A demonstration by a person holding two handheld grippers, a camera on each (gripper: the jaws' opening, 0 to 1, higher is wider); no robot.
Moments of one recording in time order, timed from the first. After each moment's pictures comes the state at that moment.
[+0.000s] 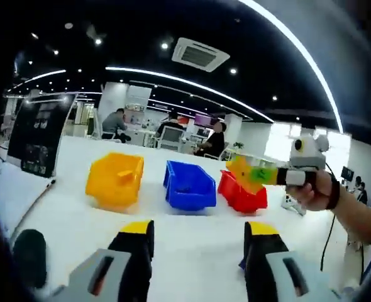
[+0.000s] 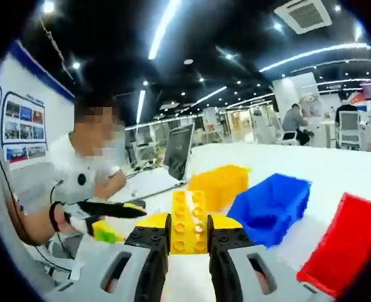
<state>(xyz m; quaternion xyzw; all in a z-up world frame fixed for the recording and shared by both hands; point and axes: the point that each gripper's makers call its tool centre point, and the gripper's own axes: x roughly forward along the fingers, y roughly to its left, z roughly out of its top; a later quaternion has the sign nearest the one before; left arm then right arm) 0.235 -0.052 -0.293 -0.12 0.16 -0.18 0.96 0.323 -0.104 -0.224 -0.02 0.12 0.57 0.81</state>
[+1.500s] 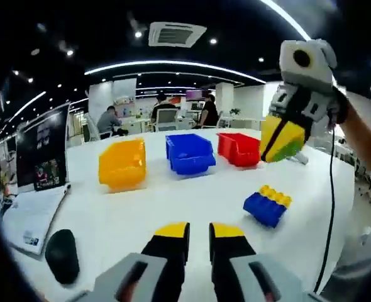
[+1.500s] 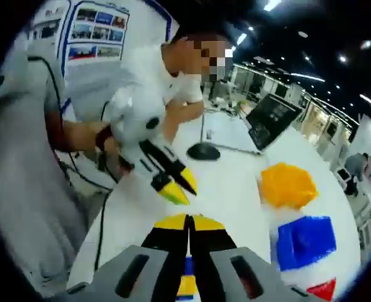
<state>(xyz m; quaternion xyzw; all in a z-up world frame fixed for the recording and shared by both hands) 0.193 -0.052 -0.307 0.06 0.19 -0.20 0.96 0.180 -0.131 -0.270 -0.35 0.14 0.67 0.64</state>
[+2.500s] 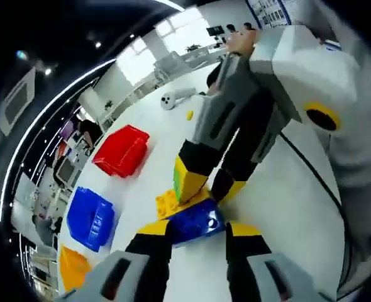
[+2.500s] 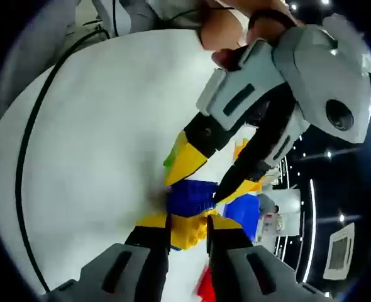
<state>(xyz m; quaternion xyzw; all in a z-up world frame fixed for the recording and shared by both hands) 0.196 -0.171 -0.345 0.45 0.20 -0.48 0.73 0.198 -0.181 -0.344 -0.67 -0.04 0.45 0.59</state>
